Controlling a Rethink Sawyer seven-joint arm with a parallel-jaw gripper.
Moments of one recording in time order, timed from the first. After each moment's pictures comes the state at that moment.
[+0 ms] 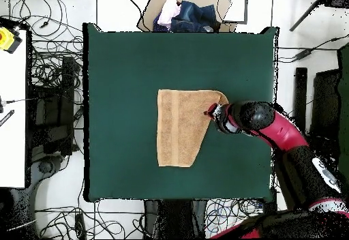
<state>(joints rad) -0.80 -0.39 0.35 1.54 -0.14 0.73 1.79</state>
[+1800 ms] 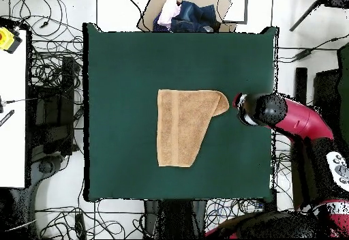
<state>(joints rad) -0.73 -0.44 0.23 1.38 -0.34 0.61 1.79</state>
